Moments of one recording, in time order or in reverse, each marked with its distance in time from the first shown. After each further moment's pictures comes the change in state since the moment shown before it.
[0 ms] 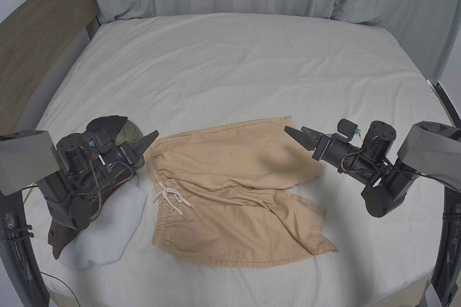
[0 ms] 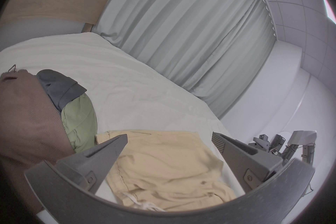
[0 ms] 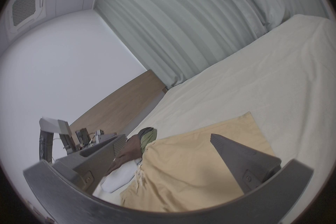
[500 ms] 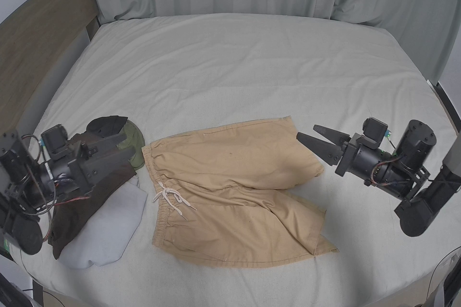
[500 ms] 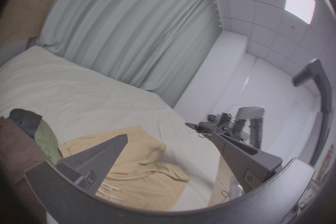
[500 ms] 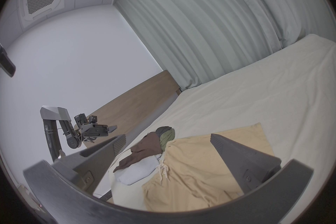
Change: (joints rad) left arm 0.046 -0.507 0.343 0.003 -0.496 0.066; right arm 0.085 -0.343 0.333 -0.012 0.005 -0.104
